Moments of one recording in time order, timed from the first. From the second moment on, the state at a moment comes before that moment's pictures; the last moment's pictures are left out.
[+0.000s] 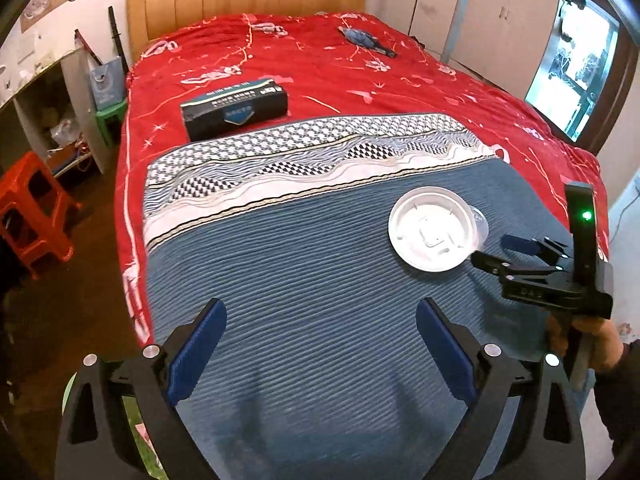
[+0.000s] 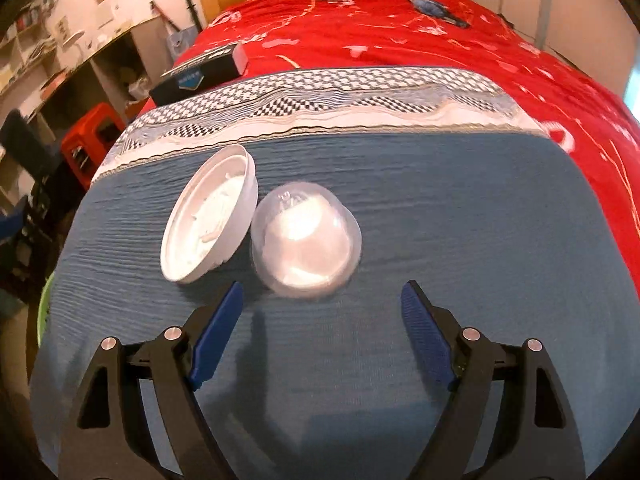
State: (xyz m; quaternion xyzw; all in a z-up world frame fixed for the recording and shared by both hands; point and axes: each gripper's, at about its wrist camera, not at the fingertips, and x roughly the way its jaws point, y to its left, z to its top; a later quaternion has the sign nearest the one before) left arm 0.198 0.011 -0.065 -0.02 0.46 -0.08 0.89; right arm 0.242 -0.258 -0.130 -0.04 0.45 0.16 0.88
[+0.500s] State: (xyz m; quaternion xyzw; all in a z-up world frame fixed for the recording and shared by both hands) left arm 0.253 -0.029 -0.086 -0.04 0.49 -0.13 0.86; right arm 0.265 -0.254 -0.131 -0.05 0.46 0.18 0.87
